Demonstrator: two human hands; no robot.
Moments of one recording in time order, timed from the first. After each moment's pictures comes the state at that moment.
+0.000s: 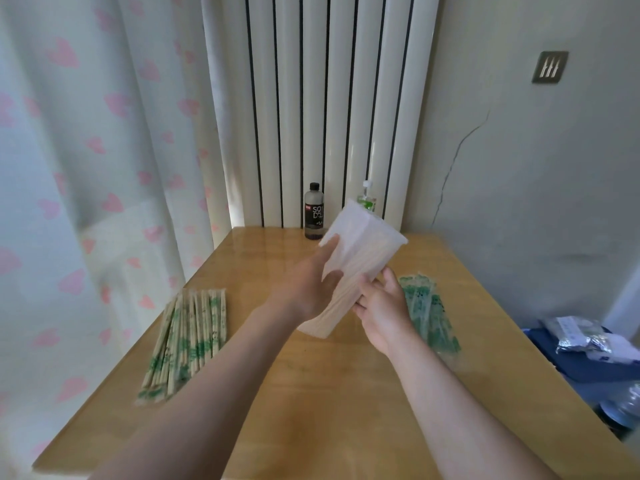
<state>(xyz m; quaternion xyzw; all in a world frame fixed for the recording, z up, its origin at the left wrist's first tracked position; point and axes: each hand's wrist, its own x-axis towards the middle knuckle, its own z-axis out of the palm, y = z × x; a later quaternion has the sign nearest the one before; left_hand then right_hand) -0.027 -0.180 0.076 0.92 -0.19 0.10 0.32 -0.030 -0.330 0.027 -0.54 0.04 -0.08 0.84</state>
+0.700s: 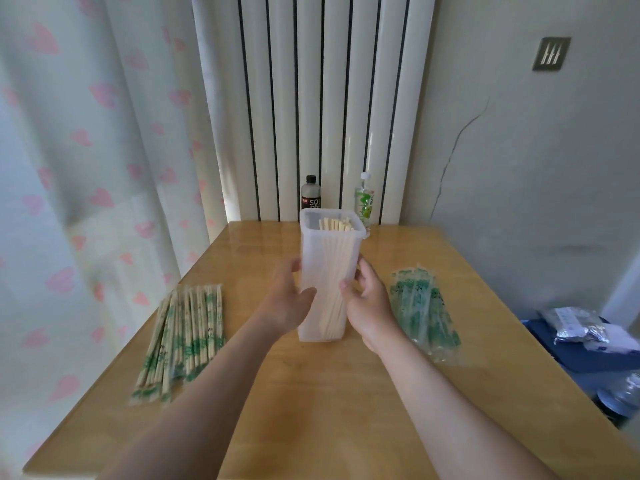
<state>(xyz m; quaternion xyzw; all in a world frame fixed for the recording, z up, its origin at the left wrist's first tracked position) -0.009 -0.159 0.028 0.86 -0.10 0.06 0.49 -0.029 -0.317 0.018 -0.74 -0.01 -0.14 0.66</state>
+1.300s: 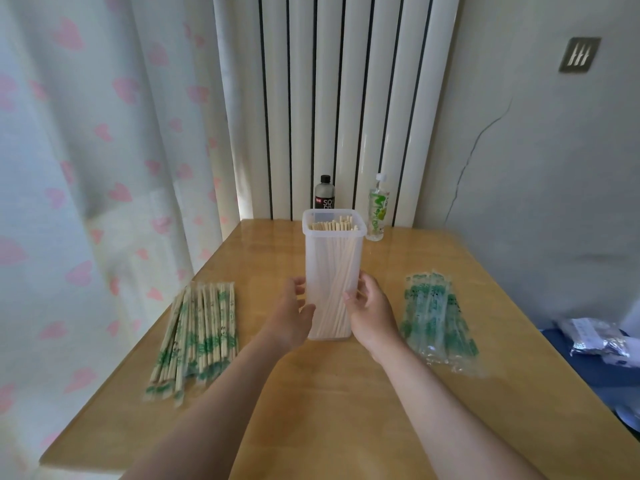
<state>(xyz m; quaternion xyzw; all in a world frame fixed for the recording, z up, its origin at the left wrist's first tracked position) -0.004 -0.145 -0.009 0.84 -0.06 0.04 0.54 -0.017 -0.305 -0.005 -0.81 0.03 -0.11 0.57</state>
